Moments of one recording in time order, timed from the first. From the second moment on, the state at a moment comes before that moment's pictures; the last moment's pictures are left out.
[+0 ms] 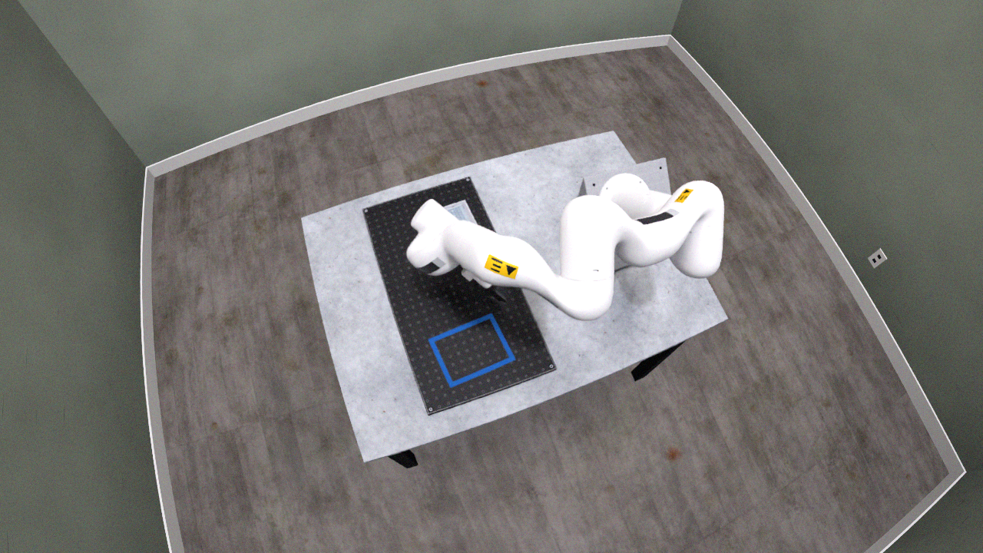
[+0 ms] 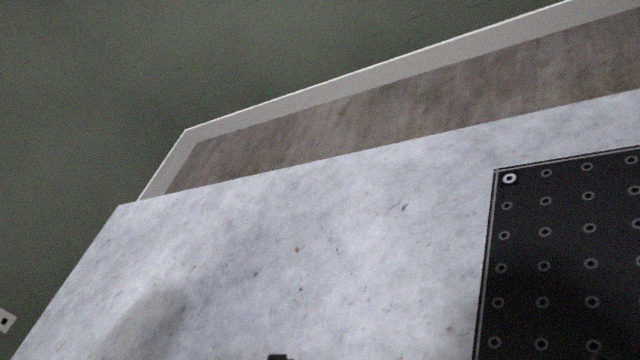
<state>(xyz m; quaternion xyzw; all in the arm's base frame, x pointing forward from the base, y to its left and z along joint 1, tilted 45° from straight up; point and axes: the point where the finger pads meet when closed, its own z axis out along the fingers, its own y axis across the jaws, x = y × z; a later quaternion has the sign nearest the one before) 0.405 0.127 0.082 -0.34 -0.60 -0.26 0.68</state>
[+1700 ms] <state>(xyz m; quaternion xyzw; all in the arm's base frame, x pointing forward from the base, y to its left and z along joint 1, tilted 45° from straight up) 0.439 0.086 0.003 -0.58 -0.52 -0.15 0.61</state>
